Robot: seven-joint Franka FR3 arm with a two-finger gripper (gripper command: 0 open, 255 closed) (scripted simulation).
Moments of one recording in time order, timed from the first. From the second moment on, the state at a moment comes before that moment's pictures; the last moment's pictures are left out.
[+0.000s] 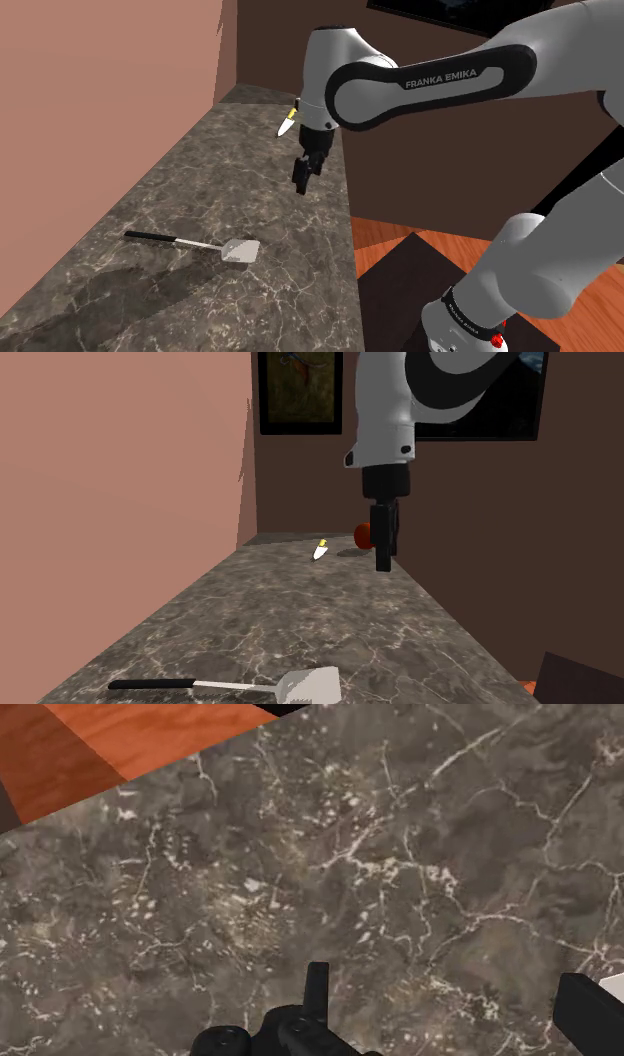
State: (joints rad) arm 0.18 -0.14 0.27 -2.17 0.02 1.97 0.02
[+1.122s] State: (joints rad) arm 0.36 0.35 0.39 -1.74 -0.15 2.10 0.09
